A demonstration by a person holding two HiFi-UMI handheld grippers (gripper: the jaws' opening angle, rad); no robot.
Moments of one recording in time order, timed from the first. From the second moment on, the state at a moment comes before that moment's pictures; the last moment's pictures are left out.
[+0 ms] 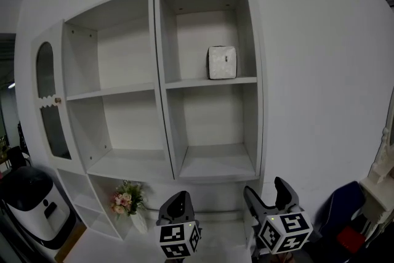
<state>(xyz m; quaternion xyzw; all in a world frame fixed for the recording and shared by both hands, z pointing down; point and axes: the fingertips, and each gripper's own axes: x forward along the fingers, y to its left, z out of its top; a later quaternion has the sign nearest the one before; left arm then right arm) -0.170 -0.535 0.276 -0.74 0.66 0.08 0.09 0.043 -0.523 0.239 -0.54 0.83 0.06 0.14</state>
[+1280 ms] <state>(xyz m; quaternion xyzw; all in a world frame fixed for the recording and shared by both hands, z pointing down) -0.198 -0.527 0.111 -0.70 0.66 0.08 0.24 0.002 -0.543 0.070 -0.52 0.82 0.18 0.15</state>
